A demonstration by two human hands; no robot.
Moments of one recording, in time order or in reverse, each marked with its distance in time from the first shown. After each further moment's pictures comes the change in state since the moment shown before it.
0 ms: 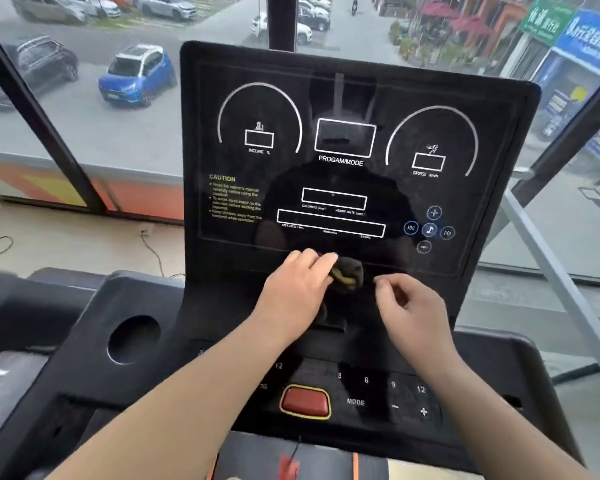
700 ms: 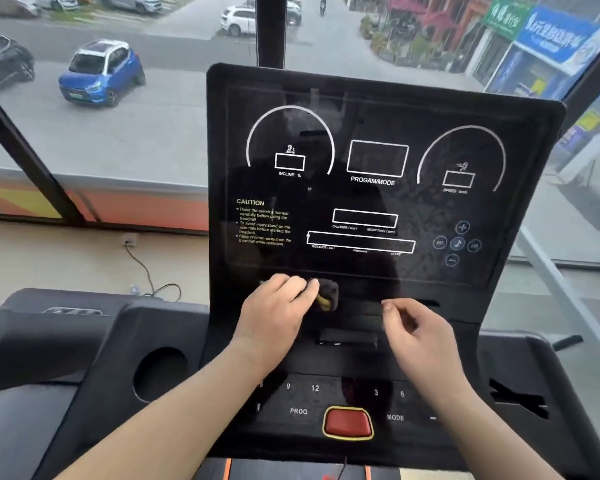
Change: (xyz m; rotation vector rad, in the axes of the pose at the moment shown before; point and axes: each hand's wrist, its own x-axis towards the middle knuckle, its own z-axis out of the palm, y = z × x) left_hand -0.023 -0.084 -0.024 0.177 0.096 0.237; right_hand -0.025 -0.027 0.040 -0.002 0.049 0.092
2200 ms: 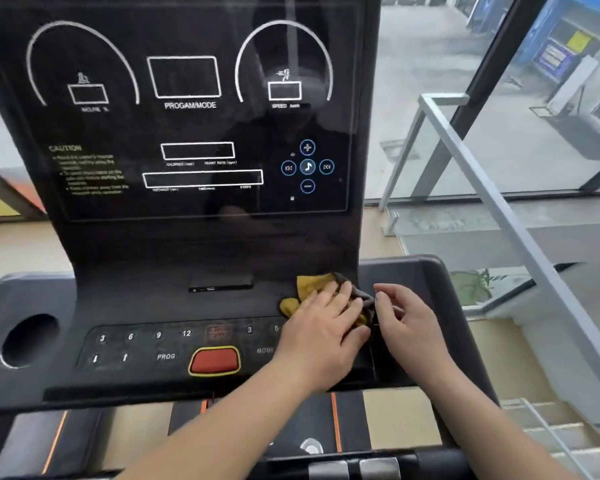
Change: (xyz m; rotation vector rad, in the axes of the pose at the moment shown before) left_hand 0.016 0.276 0.070 -0.357 -0.722 -0.133; right_hand -0.010 0.173 -0.144 0.042 -0.016 0.102
